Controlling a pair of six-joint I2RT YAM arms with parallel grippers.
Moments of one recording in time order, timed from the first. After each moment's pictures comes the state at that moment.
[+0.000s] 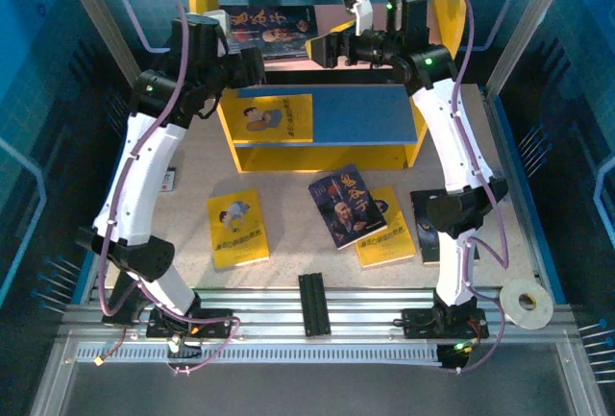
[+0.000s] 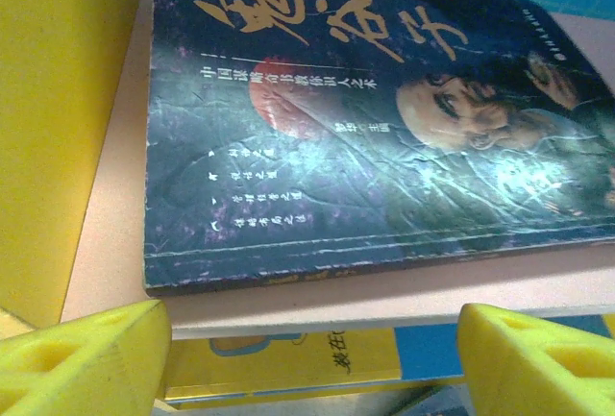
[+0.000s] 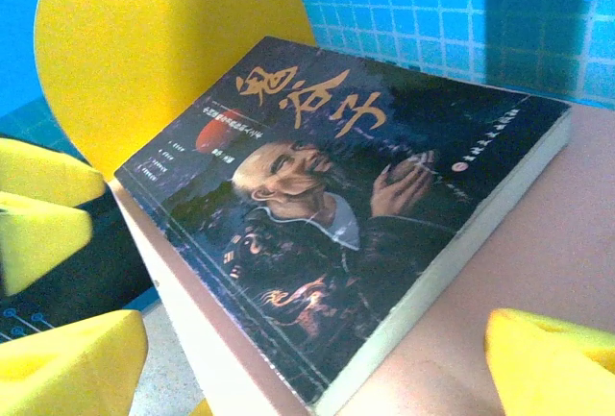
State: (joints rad) left arm -0.33 1.67 2.20 -1.02 -0.17 -0.35; right arm 0.36 2.05 2.54 -0.78 -0.61 0.12
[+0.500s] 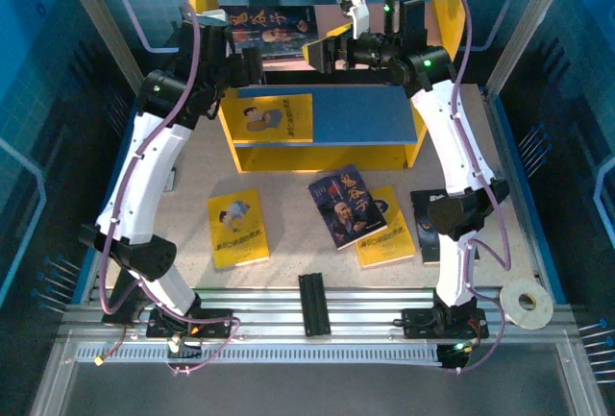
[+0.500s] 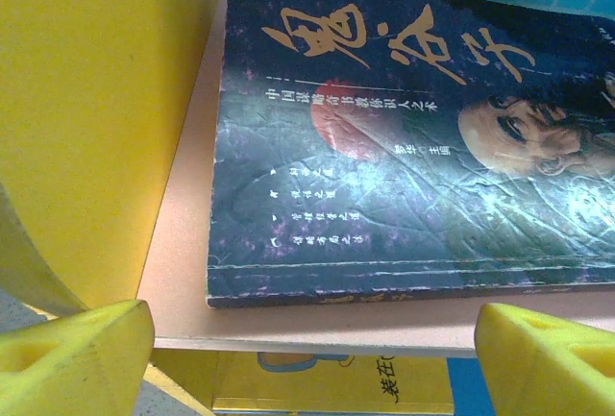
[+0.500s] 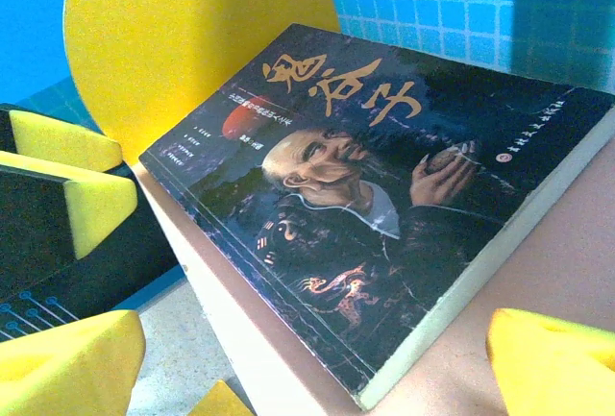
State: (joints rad) left arm -0.36 1.68 2.20 -1.02 -0.33 -0.34; right arm 0.37 2.04 2.52 -0.78 -0.63 0.10
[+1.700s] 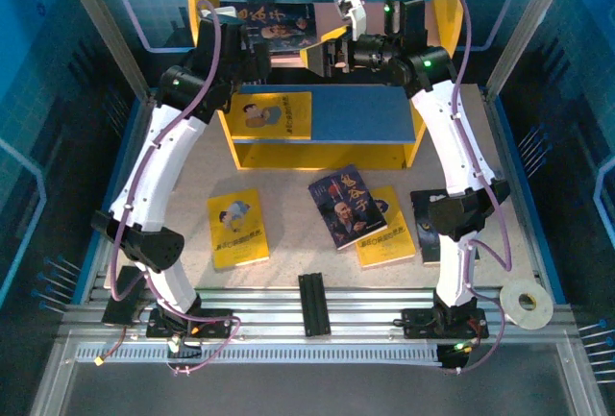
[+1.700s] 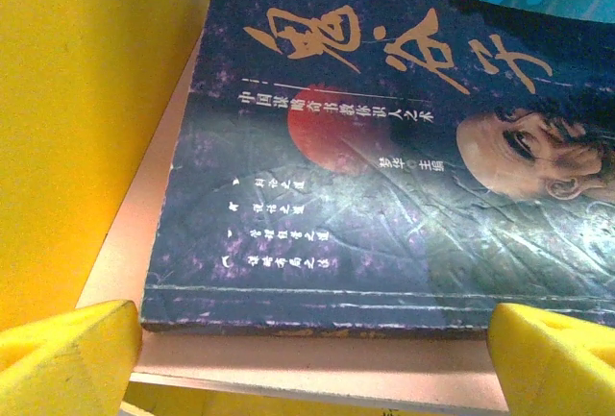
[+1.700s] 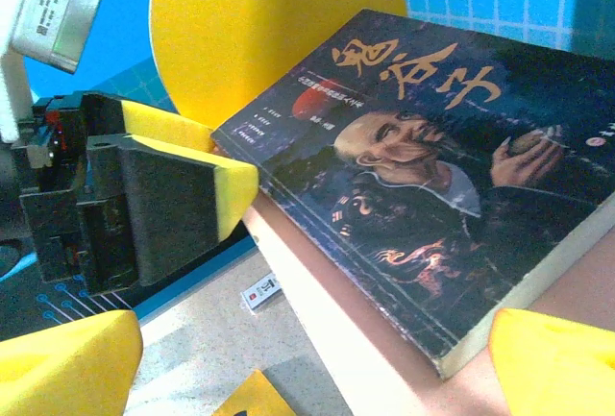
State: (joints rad) left arm -0.37 1.75 2.21 -0.94 -0.42 -0.34; right arm 0.37 2.03 2.51 -0.78 -0.73 0.12
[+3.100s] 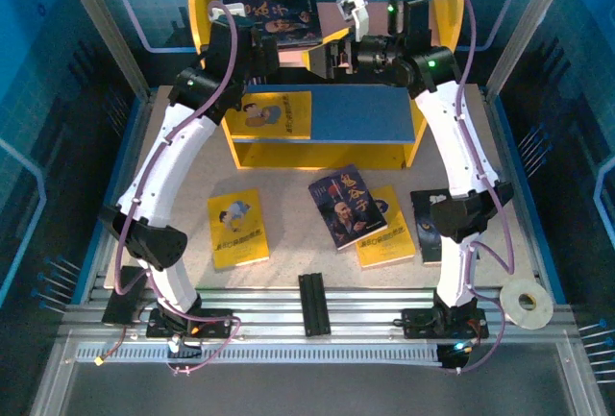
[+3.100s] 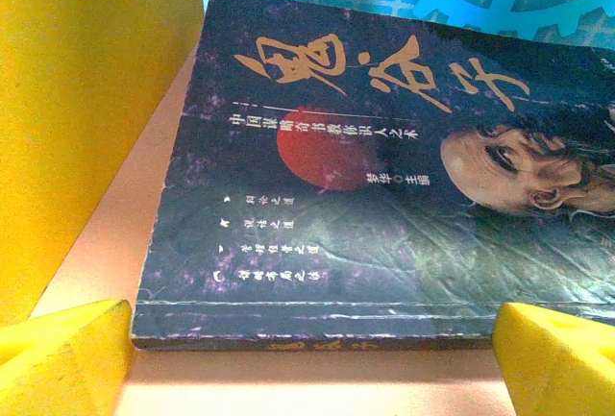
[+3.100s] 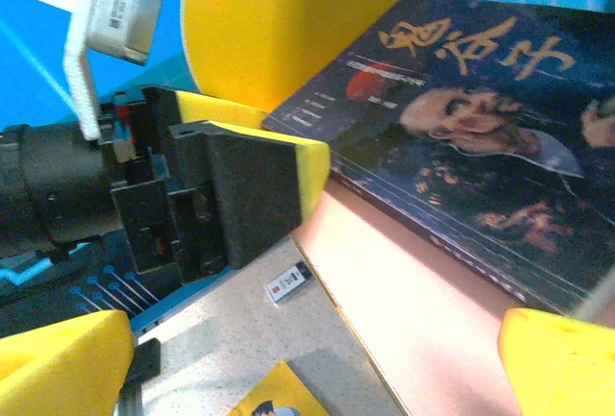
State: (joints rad) left arm -0.40 1.77 2.17 -0.81 -0.48 -0.32; right arm 0.36 2.01 2.51 -0.81 -0.75 0.13
